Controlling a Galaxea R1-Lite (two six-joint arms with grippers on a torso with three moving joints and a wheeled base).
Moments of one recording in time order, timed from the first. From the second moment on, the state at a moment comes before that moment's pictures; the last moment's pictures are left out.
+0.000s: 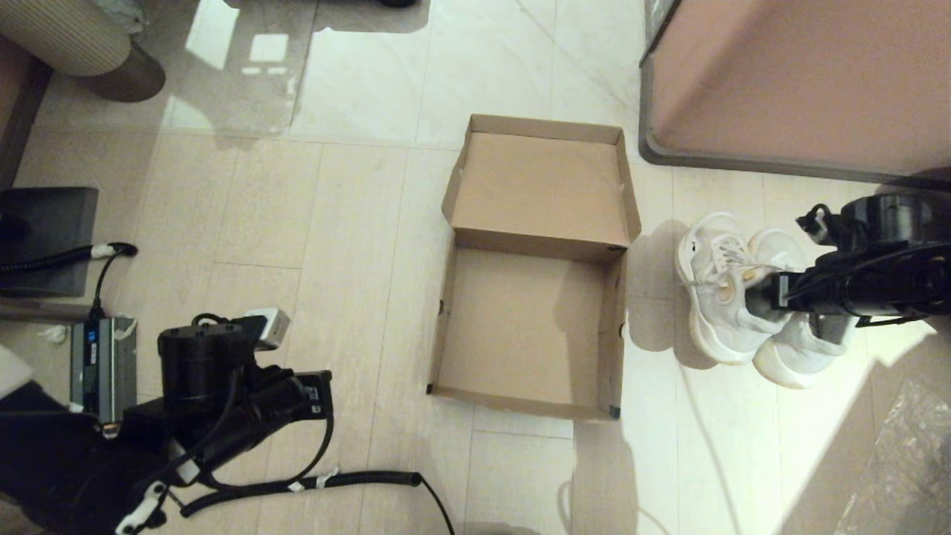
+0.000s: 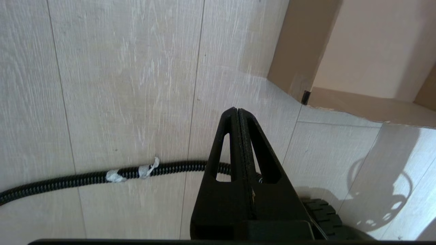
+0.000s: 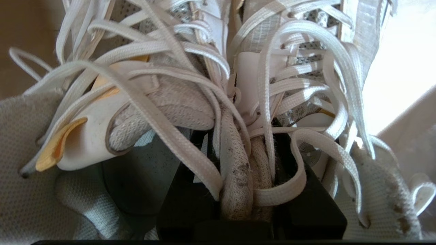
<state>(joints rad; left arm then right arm) -0.25 1.83 -0.44 -0.96 0.06 -0.12 -0.19 1.92 -1.26 -0.11 0.05 0.01</state>
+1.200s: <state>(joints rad) -0.26 1.91 -0.50 -1.04 0.09 -0.10 0.61 1.53 -1.13 0.21 -0.25 0.44</state>
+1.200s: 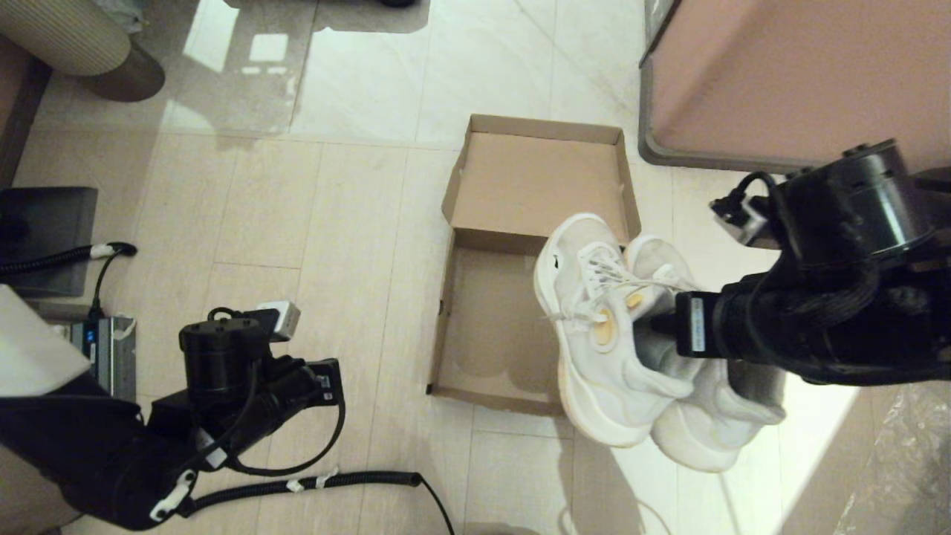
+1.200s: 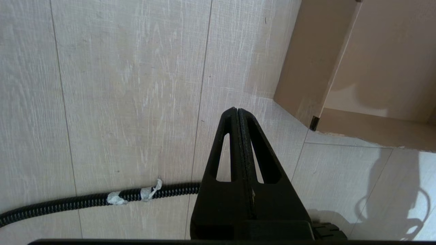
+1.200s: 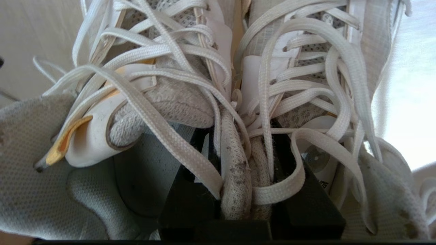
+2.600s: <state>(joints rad) -0.24 1.91 -0.49 -1.04 0.10 -0.09 0.67 2.17 -1.27 -0.39 -0.45 0.27</state>
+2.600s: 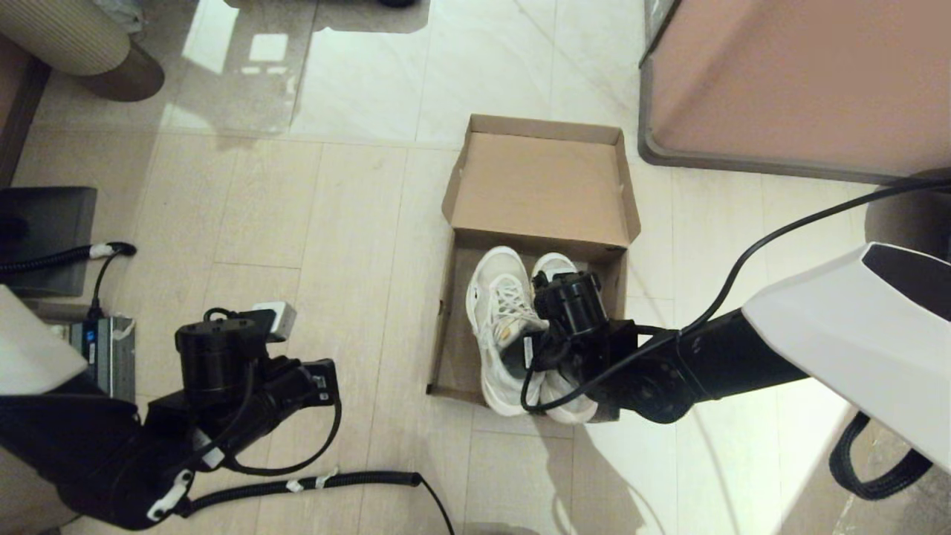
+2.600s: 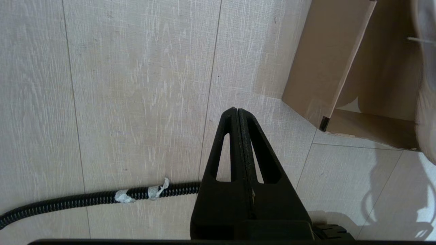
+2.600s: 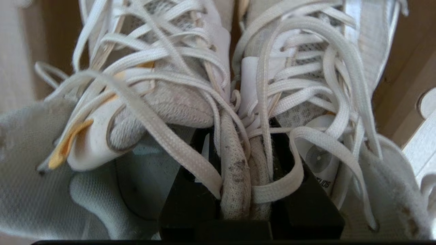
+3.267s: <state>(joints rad) -0.23 1.91 -0.49 -1.04 0.10 -0.09 0.64 2.29 -1.37 -0.44 -0.50 0.28</state>
